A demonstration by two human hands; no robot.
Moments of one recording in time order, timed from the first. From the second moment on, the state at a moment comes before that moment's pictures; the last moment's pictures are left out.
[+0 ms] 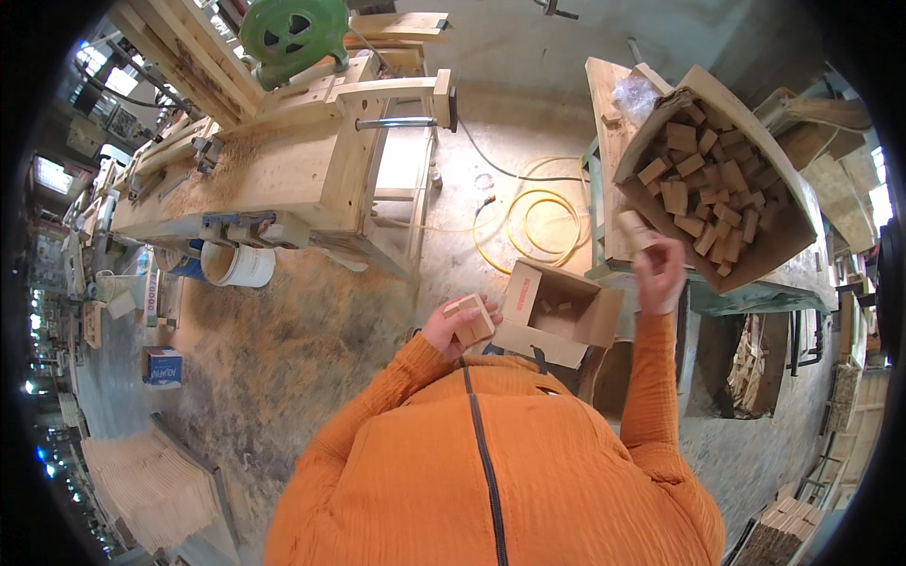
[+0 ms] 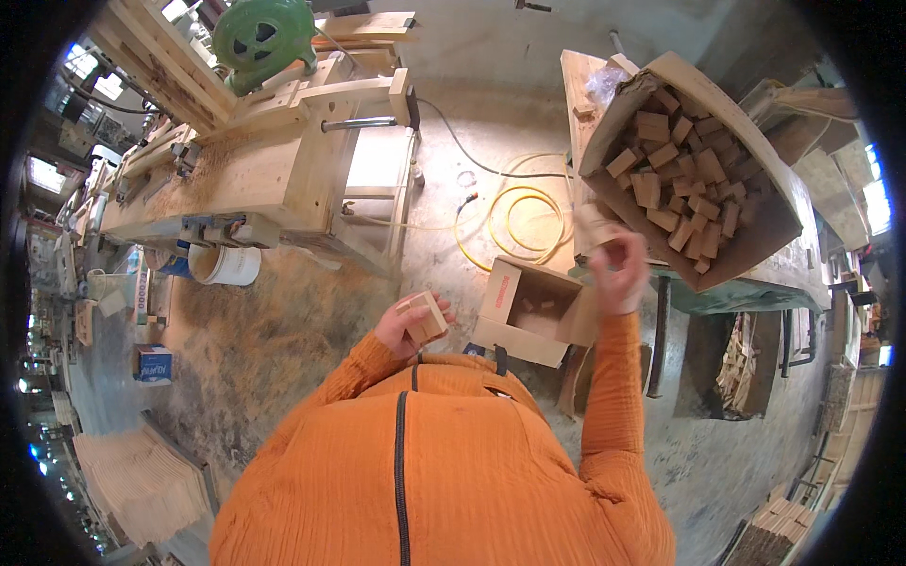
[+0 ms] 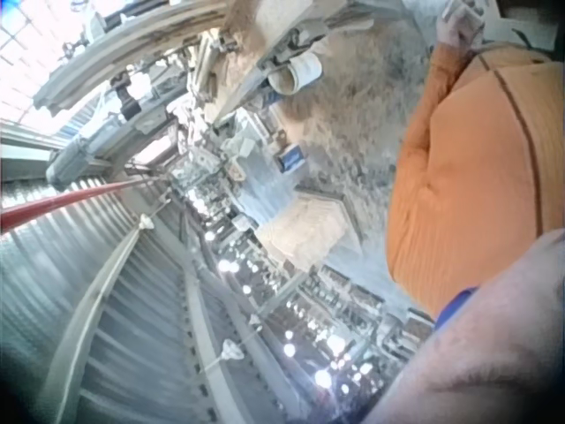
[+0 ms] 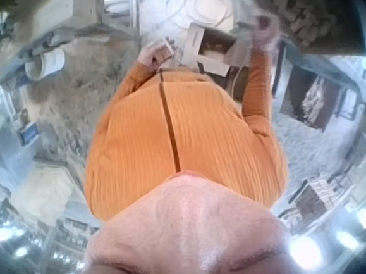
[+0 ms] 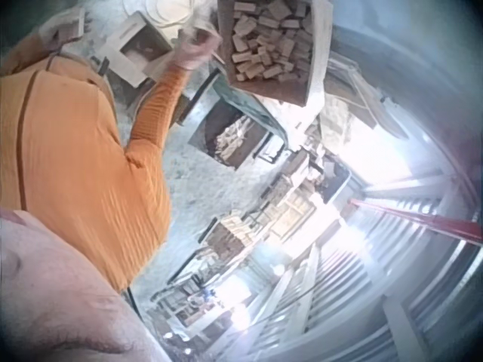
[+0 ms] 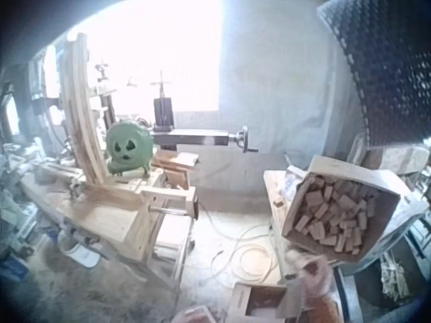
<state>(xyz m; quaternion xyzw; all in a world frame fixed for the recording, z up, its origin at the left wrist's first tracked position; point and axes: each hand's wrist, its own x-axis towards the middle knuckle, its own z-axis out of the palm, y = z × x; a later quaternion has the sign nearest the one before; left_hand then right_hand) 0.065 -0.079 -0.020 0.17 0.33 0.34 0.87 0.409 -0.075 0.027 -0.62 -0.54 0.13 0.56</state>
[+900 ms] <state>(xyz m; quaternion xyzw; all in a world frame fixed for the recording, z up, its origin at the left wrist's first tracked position) 0.075 -0.101 -0.013 0.29 0.46 0.53 0.65 0.228 -0.088 -0.011 -0.42 -0.61 0.44 0.51</state>
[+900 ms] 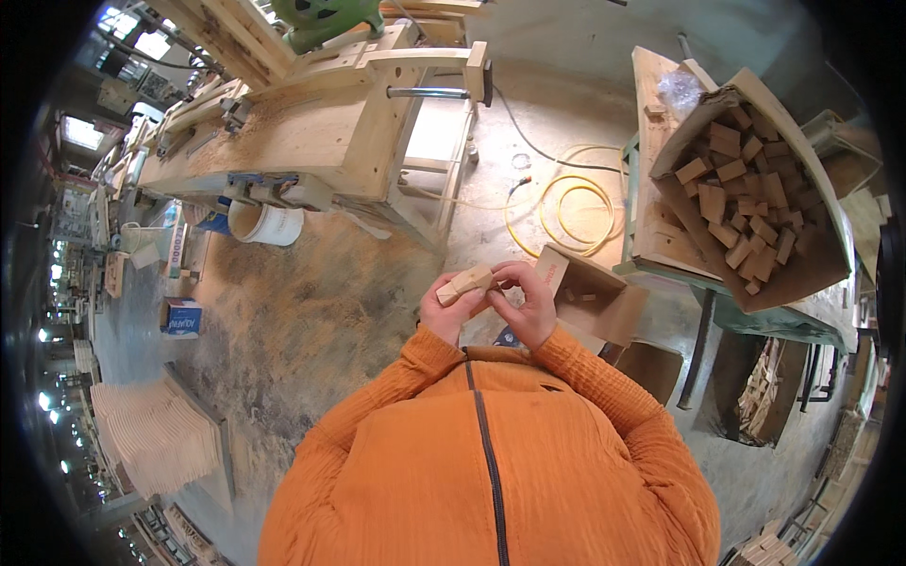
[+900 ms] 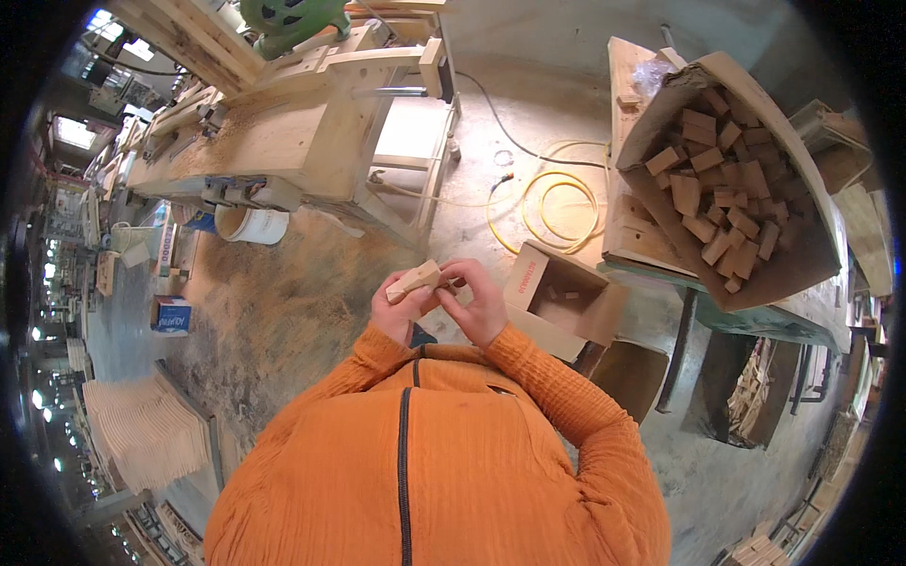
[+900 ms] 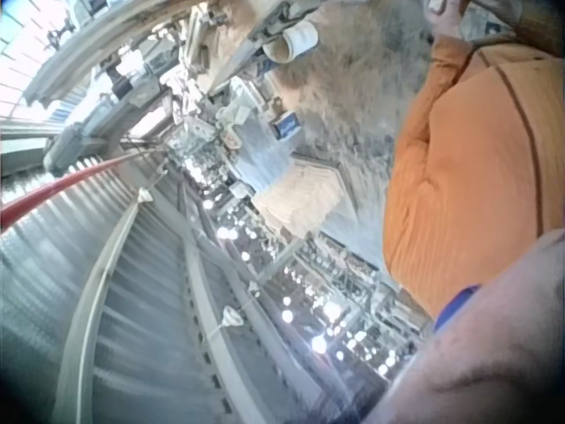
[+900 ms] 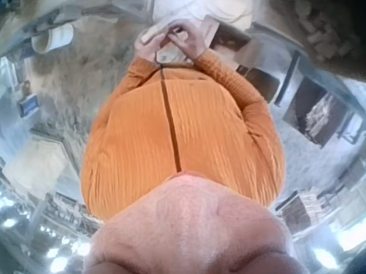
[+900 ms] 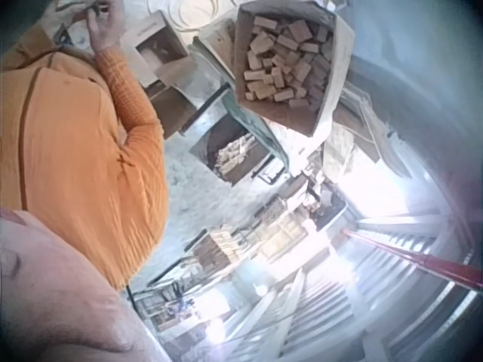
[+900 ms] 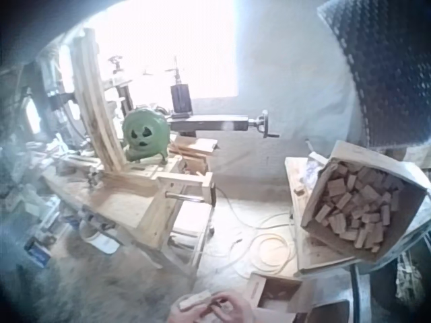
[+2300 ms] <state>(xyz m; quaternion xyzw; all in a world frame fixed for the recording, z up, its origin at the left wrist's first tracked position) -0.245 -0.247 -0.025 -0.08 0.34 0.48 0.80 -0.085 -0.189 0.005 -0.15 -0.90 0.33 0.24</state>
